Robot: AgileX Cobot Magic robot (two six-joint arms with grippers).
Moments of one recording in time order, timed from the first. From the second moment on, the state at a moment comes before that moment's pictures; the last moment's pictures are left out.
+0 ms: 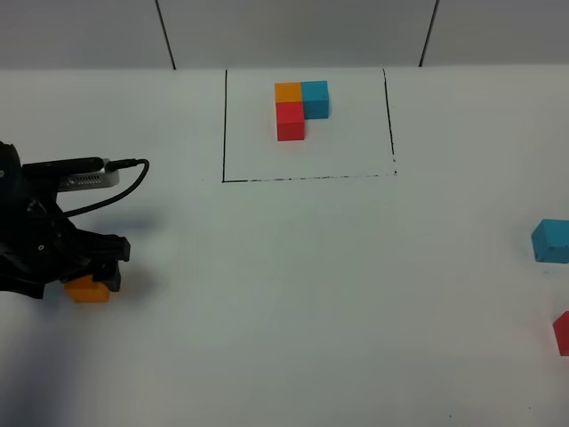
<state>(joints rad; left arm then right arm) -0.15 1.70 -0.84 -0.06 0.62 -0.21 0.01 0.04 -0.50 0.13 1.07 -0.09</state>
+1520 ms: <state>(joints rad) -0.42 1.79 -1.18 0.09 0.92 0.26 0.01 0.04 -0.50 0.13 1.07 -0.09</state>
